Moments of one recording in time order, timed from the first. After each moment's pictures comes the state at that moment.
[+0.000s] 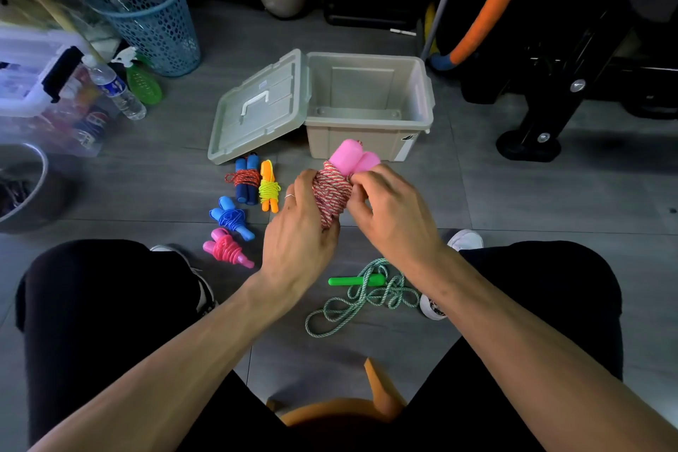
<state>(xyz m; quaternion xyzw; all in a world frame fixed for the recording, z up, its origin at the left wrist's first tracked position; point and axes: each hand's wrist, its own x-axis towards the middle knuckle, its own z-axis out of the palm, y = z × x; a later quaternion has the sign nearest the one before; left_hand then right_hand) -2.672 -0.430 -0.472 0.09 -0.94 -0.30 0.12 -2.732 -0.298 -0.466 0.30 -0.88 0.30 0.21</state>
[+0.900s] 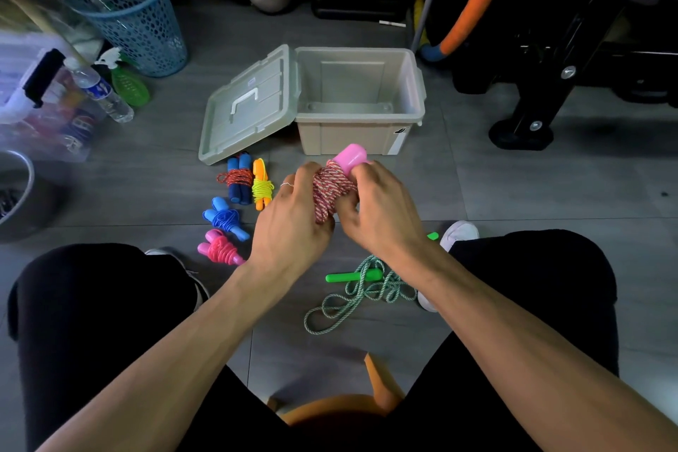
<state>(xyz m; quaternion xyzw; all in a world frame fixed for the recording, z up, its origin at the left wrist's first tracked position) -2.684 -0.436 -0.468 0.06 -0.95 -0.29 0.10 -2.733 -0.303 -0.465 0.24 -0.92 0.28 0.12</state>
